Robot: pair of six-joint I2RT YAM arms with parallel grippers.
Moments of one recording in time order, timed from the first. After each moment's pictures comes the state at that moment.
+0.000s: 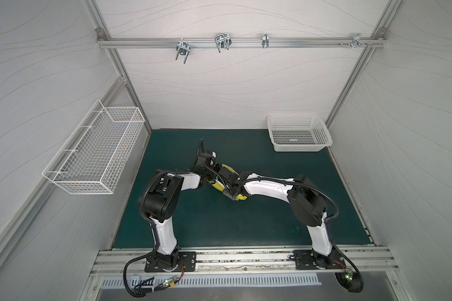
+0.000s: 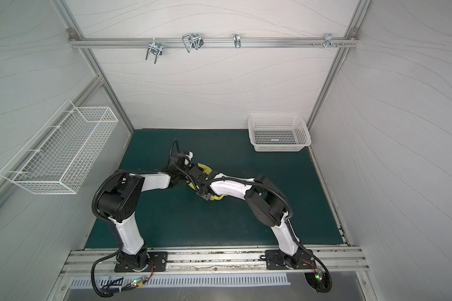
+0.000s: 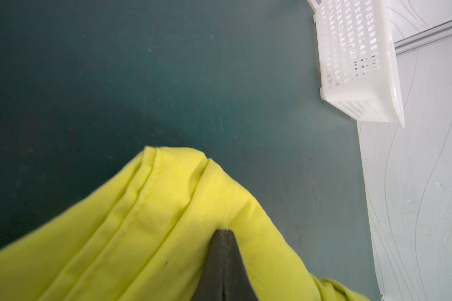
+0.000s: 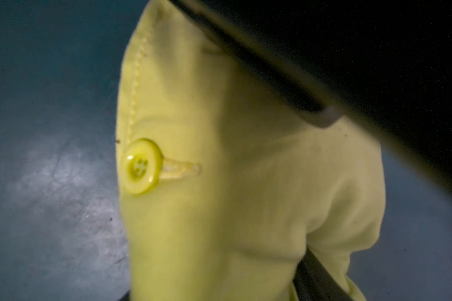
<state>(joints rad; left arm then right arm) -0.33 1.87 0.90 0.22 0.38 -0.69 1.03 2.10 1.50 -0.60 0.30 -0.13</state>
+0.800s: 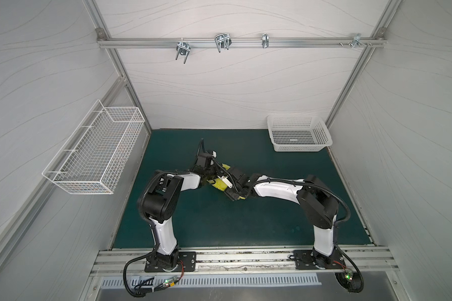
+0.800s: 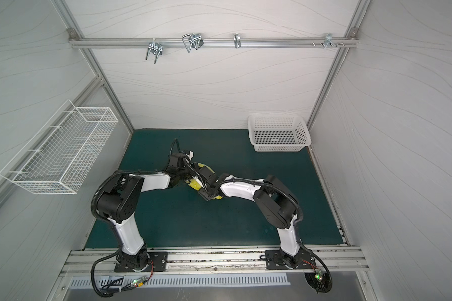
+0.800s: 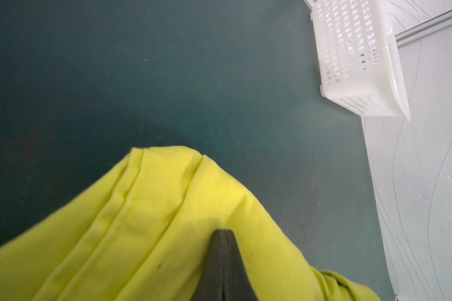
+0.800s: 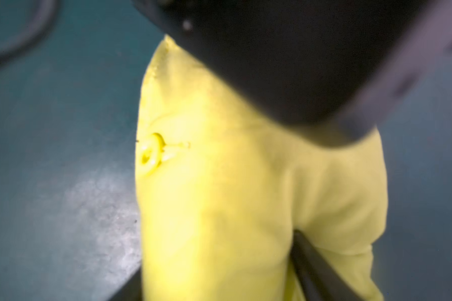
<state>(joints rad) -0.33 1.86 0.89 0.21 0.38 -0.64 1.00 1.93 1.26 -0.34 0.19 -0.09</state>
